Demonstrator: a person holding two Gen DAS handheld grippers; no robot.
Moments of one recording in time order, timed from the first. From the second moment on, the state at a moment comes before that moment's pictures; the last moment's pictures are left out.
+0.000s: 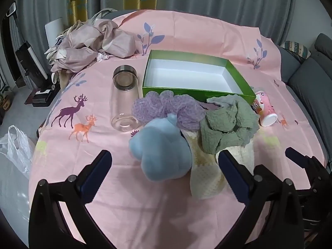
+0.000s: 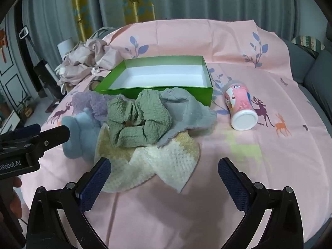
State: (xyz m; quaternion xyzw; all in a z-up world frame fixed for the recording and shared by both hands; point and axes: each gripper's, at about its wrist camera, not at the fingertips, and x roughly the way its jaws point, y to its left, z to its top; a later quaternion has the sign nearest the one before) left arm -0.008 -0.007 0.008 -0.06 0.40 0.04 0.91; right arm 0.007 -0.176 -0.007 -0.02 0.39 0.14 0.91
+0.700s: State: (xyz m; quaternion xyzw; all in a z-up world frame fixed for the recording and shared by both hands) left arm -0.010 -0.008 0.006 -0.06 0.40 0.04 0.91; right arm 0.006 -0.174 -0.002 -0.02 0.38 0.15 0.91
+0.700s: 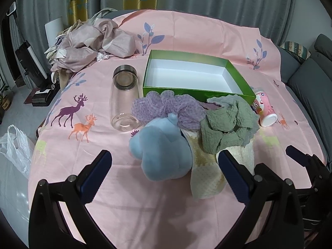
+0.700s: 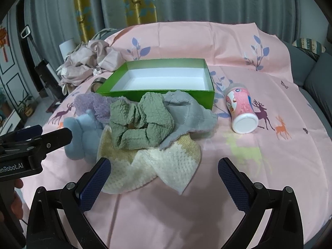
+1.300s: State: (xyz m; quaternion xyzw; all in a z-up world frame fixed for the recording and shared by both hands) left arm -0.006 -0.007 0.003 -0.06 0.40 0.03 0.91; right arm 0.009 -0.174 -0.007 -0.02 0.38 0.15 0.91
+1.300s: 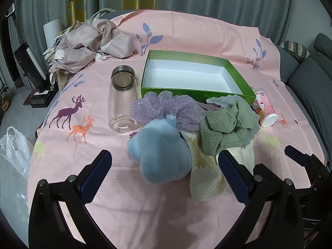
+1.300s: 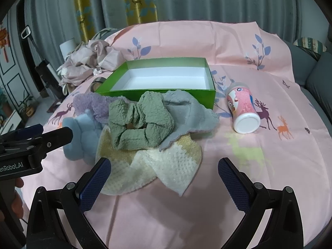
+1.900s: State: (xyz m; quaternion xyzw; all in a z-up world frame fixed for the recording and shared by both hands) left arm 0.001 0.001 -0.006 -0.13 0.40 -0.05 0.91; right arm 0.016 -0.186 -0.008 -0.01 0.37 0.16 0.91
